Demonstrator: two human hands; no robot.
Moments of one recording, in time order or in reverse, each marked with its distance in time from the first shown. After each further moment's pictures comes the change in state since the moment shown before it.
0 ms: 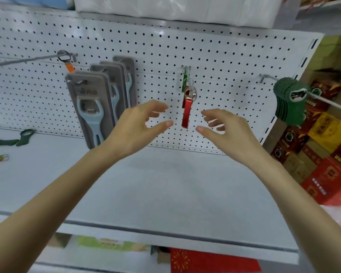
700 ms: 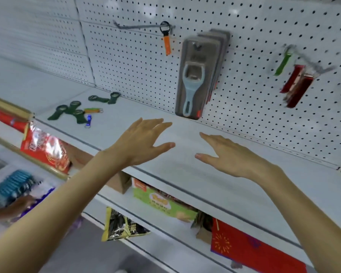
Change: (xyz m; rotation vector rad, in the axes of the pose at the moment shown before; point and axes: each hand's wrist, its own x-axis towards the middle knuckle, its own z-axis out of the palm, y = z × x) left_hand -0.153 -0.114 -0.067 0.571 -0.234 -0.213; right_hand -0.038 -0.072 0.140 -0.374 -0.770 -0.203
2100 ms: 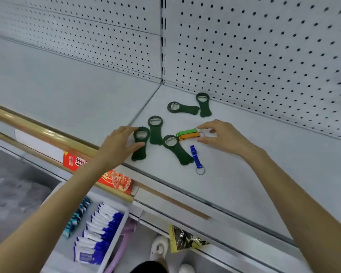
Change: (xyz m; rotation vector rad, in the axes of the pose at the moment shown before) left_hand 0.022 -0.559 0.045 -0.312 -0.154 -0.387; right_hand 0.456 -0.283 0.089 0.357 0.066 0.005
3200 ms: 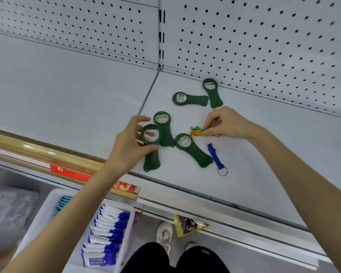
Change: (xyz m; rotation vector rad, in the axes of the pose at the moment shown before) left_hand 0.034 -0.015 0.006 -0.570 -0.004 0.040; right_hand 0.052 -0.009 0.015 0.250 -0.117 0.121
